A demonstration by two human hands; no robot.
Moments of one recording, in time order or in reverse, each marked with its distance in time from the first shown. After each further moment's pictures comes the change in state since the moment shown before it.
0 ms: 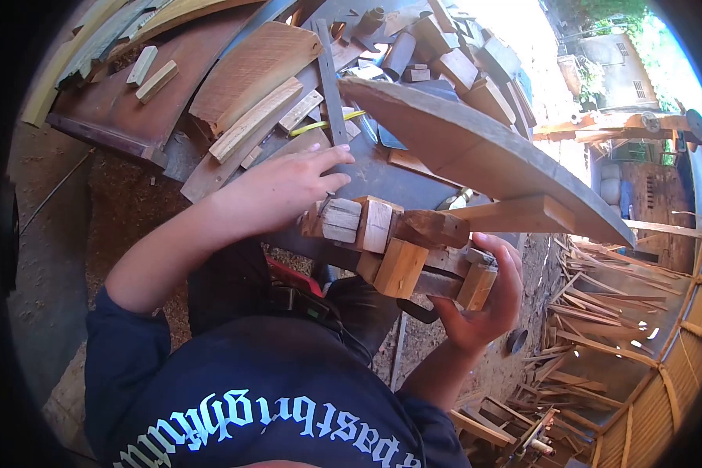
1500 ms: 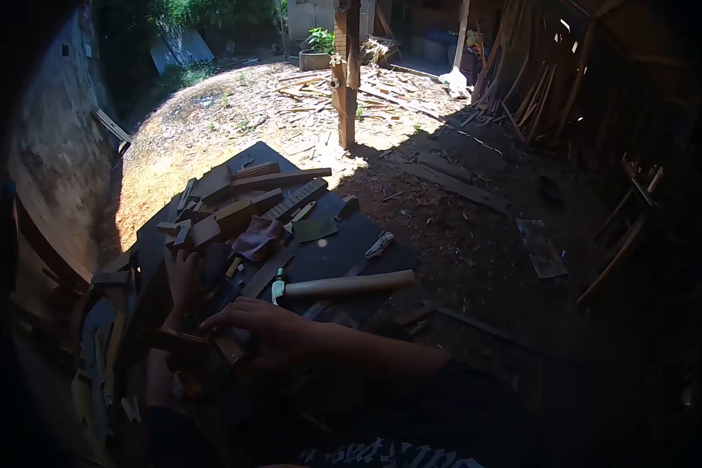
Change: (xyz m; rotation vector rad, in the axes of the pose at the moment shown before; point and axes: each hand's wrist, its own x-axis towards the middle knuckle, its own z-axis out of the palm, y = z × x) left_hand 0.253 -0.110 0.018 0.640 0.379 0.241; right_hand 0.018 0.014 -0.002 0.419 -0.082 -0.080
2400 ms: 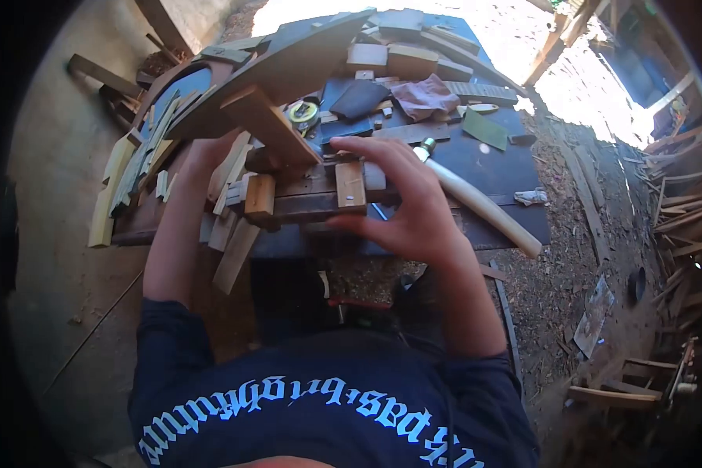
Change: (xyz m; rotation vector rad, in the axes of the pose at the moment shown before) left_hand -0.131 -0.033 -0.122 -1.044 0.113 -0.616; right_hand 0.004 -0.002 0.003 -0.108 0.045 0.000
